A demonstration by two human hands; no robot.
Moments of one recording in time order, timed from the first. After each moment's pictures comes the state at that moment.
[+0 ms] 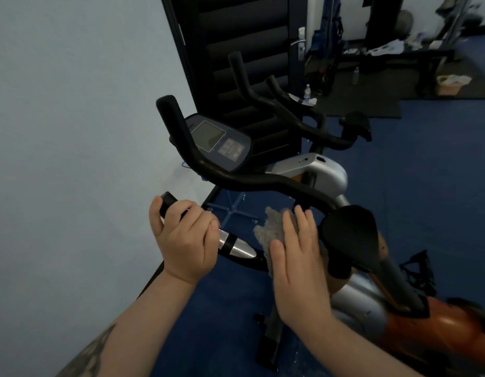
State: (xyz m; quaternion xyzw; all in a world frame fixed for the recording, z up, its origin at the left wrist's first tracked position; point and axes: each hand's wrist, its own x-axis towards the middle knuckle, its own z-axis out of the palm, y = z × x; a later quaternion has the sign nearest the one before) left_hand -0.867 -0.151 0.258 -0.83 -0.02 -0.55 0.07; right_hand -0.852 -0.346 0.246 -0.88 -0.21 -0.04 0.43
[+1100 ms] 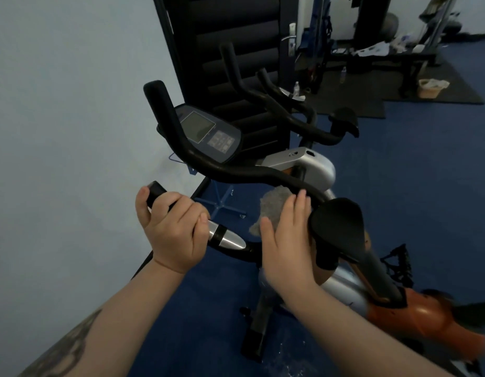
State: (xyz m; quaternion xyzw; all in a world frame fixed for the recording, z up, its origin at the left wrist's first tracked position) left_hand -0.859 -0.146 0.253 -0.81 0.00 -0.59 0.06; right_hand -0.830 -0.333 0.253 -0.85 -0.15 0.02 0.50
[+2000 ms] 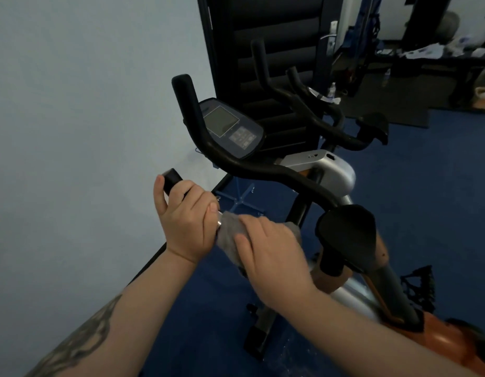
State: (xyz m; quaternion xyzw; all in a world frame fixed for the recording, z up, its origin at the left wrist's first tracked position) left_hand -0.865 -0.159 0.250 -0.82 -0.08 -0.55 0.08; right_hand -0.845 -0.339 0.268 -0.86 -0.45 -0.04 0.25
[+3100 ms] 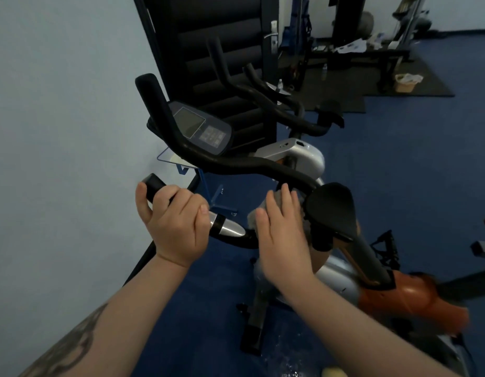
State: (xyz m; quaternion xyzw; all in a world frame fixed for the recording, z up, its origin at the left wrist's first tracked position) left_hand -0.862 -0.149 0.248 -0.82 -0.01 -0.58 0.06; right_hand -0.844 -0.333 0.249 -0.89 -0.17 -0.03 0.43
